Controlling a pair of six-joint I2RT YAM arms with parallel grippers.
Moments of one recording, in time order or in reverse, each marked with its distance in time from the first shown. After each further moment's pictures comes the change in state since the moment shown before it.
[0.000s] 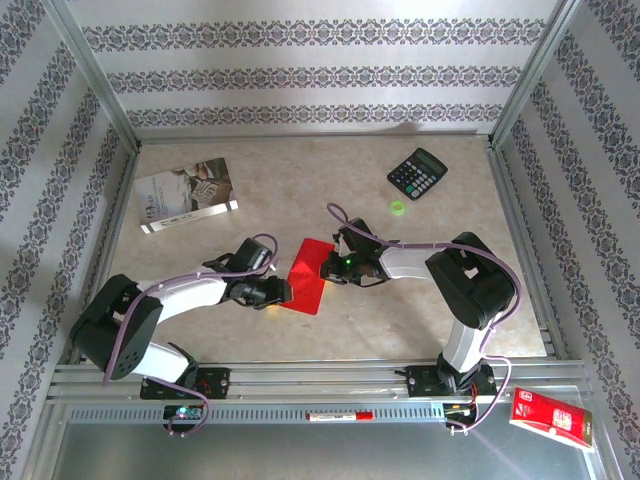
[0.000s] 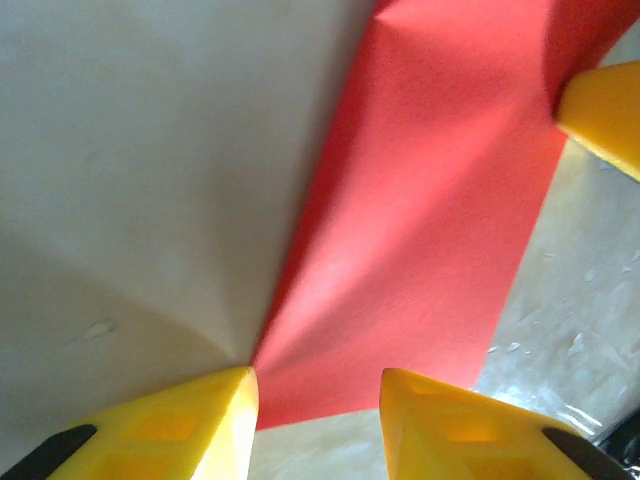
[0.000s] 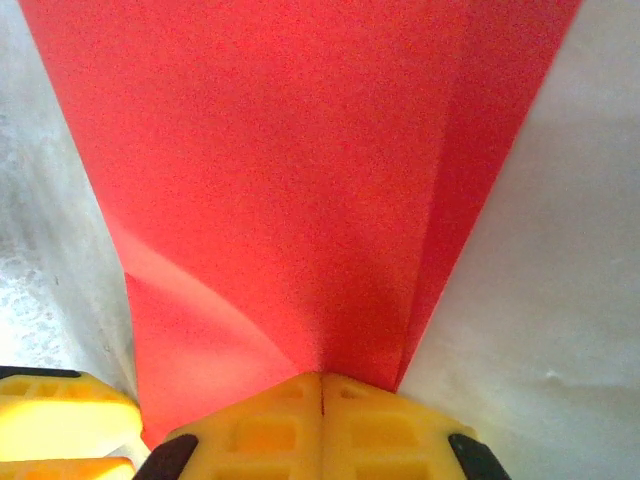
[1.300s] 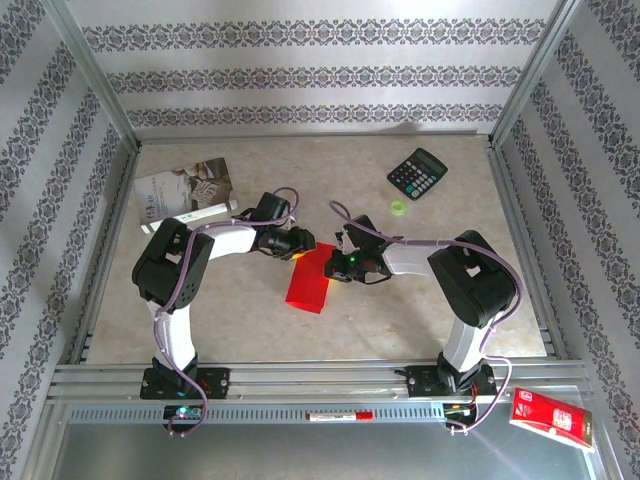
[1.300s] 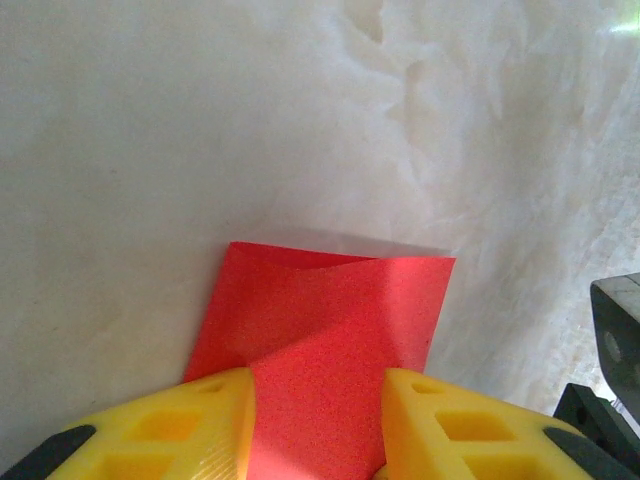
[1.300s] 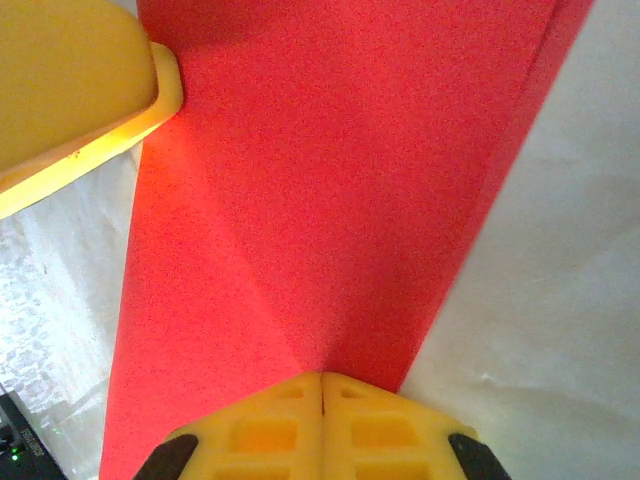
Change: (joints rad) left arm 0.115 0.502 0.486 0.149 0.135 0.034; right arm -0.040 0.001 0.016 -0.050 -0.035 -0.081
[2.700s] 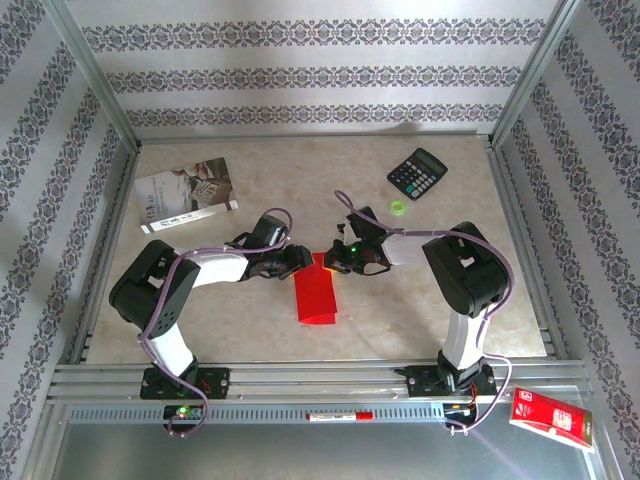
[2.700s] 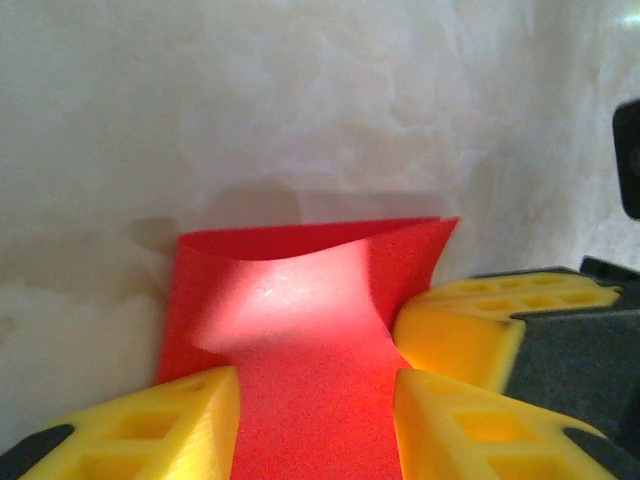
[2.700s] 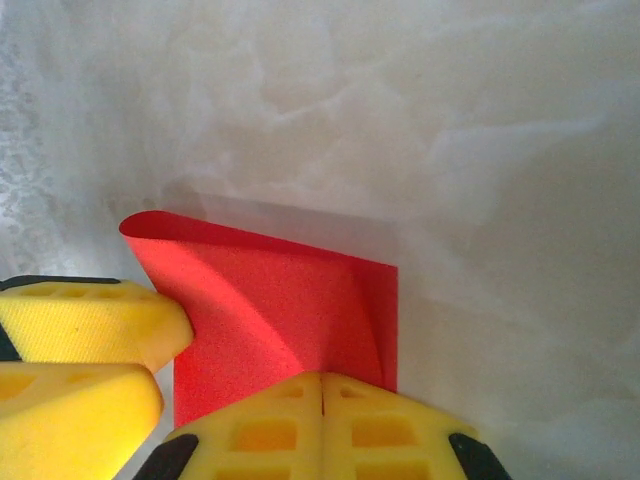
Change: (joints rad) left arm -0.098 -0.205 -0.285 0.182 -0.132 -0.205; right arm -0.051 0.073 0.068 0.030 -0.073 0.027
